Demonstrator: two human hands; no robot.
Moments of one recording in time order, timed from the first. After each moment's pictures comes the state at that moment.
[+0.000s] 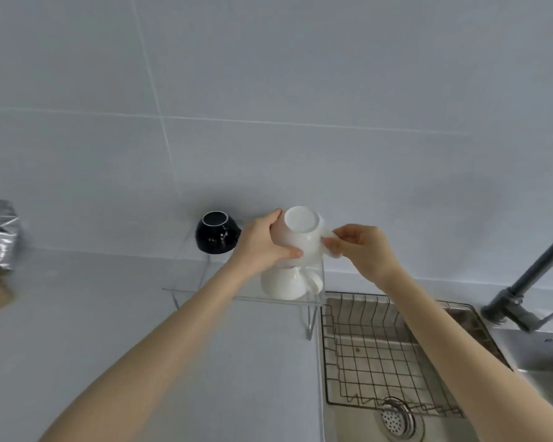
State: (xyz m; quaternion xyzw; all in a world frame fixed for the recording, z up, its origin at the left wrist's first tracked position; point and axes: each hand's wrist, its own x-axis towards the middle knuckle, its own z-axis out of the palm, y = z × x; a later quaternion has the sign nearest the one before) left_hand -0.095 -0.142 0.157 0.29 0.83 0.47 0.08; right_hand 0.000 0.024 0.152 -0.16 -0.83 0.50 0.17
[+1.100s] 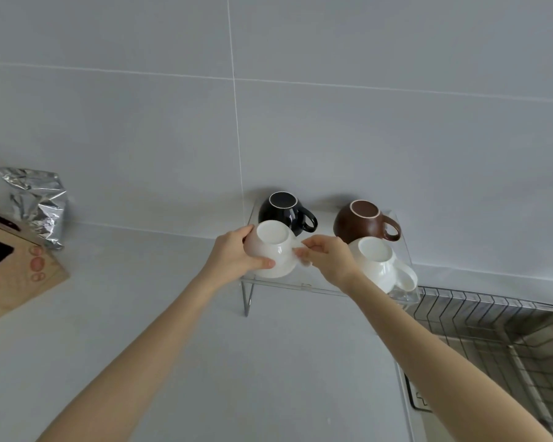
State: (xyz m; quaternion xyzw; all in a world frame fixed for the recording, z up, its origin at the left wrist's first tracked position) left_hand -0.201 -0.285 0.079 0.22 0.87 0.43 0.12; right_hand -0.124 -0.111 0.071 -0.15 -0.83 0.53 0.07
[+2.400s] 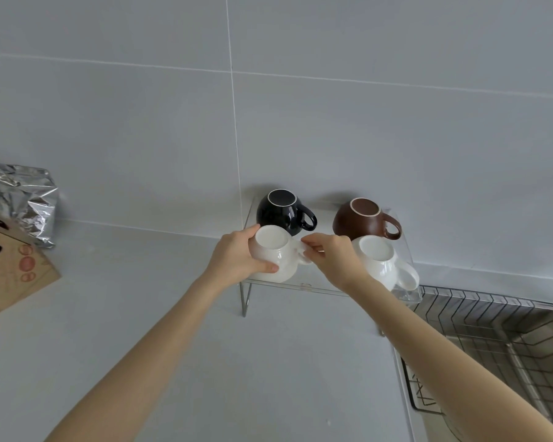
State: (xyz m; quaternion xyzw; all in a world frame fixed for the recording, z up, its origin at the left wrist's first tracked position) left_hand -0.199 -0.277 0.074 0.24 0.89 0.38 0.09; right_hand -0.124 -0.108 0.069 -0.12 -0.93 0.33 0.11
